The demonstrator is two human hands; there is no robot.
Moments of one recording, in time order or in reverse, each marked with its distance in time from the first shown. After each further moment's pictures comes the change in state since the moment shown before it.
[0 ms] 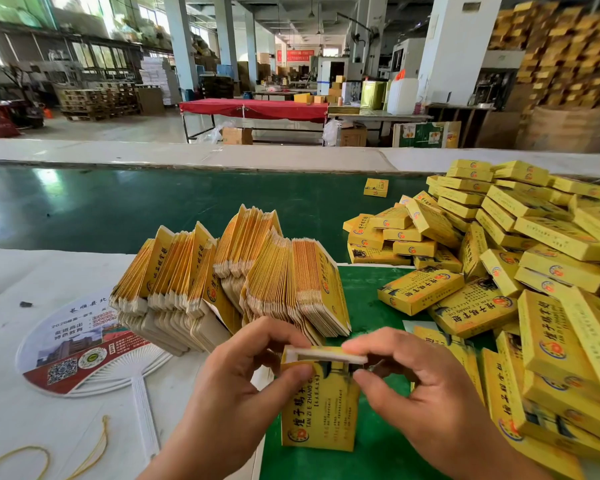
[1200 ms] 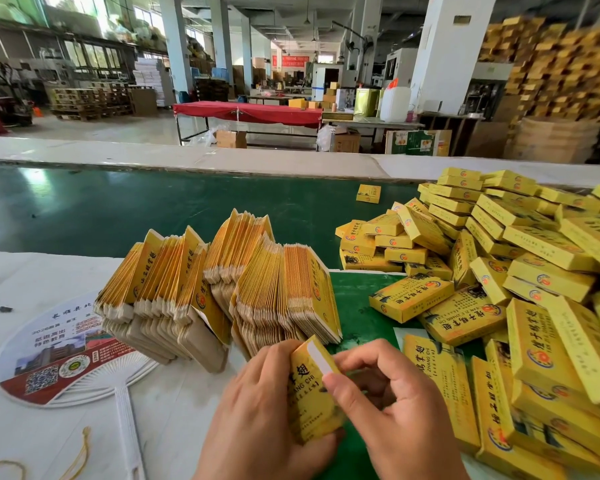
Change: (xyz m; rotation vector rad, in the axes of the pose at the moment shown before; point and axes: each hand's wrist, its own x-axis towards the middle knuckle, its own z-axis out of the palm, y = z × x) left_hand -0.010 0.003 0.032 0.655 0.011 0.010; right_hand -0.010 -0.005 0.038 0.106 0.310 0.207
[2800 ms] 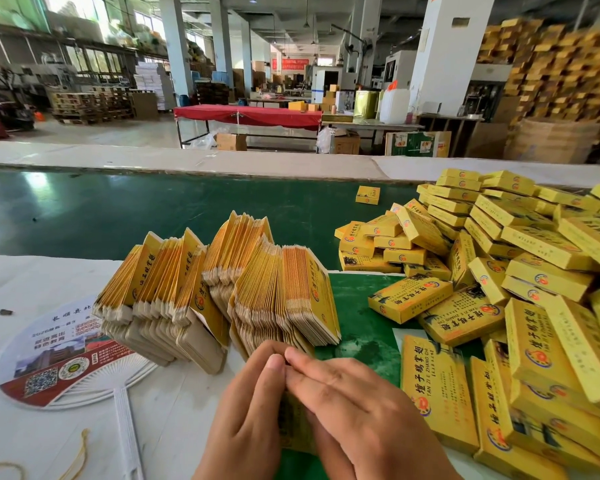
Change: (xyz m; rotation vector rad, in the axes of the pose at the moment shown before) left_hand -0.004 0.003 0.016 -0.878 0.220 -0.231; right_hand 0.004 -0.036 -0.003 -0.617 -0.262 -0.590
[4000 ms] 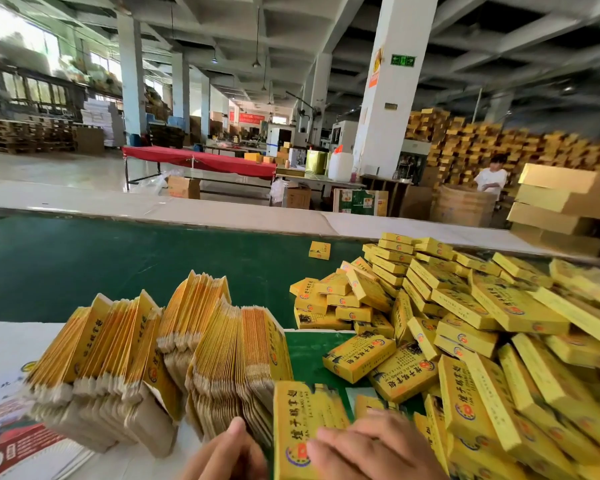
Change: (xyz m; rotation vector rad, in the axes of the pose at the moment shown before) left_hand 0.047 -0.071 -0.027 0.209 0.156 -0.026; right_hand -0.002 0.030 -0.031 -0.456 0.054 -0.096
